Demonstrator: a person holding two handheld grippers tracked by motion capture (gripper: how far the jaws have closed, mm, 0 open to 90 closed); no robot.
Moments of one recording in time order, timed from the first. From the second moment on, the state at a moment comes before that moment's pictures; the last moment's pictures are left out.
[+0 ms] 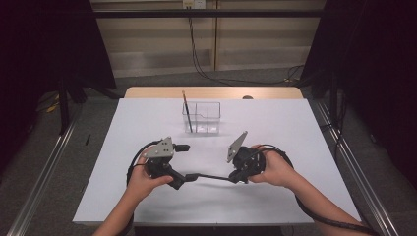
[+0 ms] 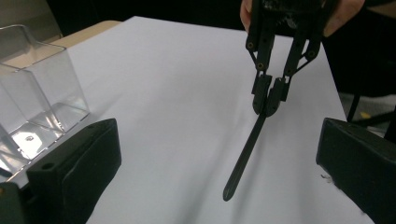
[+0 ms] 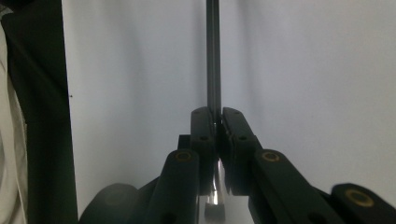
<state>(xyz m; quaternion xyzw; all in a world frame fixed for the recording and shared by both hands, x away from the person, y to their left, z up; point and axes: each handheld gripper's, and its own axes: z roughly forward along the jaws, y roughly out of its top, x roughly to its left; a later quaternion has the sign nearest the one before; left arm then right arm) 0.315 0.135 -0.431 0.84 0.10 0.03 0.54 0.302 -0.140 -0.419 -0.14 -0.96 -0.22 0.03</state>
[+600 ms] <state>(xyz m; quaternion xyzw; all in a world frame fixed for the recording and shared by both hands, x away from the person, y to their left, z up) 0.321 0.105 -0.420 0.91 0.07 0.02 0.41 0.302 -0.136 -0.414 -0.13 -0.96 -0.23 0.03</state>
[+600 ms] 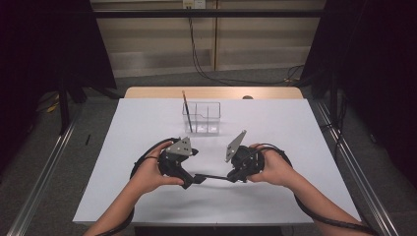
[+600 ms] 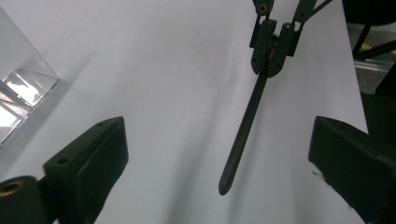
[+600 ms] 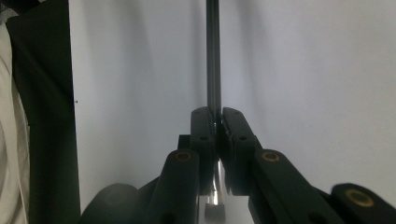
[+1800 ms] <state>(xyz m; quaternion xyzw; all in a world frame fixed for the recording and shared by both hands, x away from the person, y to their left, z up) 0.317 0.074 -0.415 0.96 0.02 -0.03 0.27 0.304 -0.132 -0.398 -0.10 -0.96 -0.25 0.02</state>
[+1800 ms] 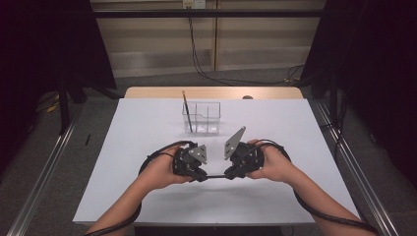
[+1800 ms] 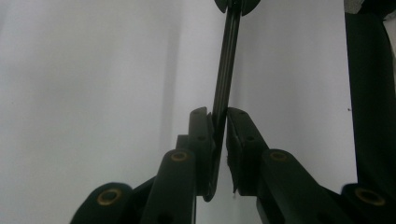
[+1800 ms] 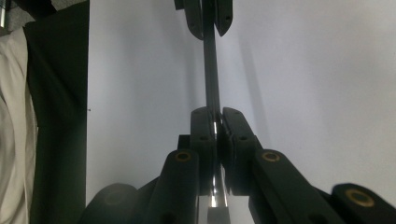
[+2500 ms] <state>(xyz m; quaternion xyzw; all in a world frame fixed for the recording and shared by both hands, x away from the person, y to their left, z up) 0.313 0.078 -0.422 0.96 0.03 -0.07 0.27 0.312 -0.149 -0.397 -0.13 -0.93 -0.35 0.02</state>
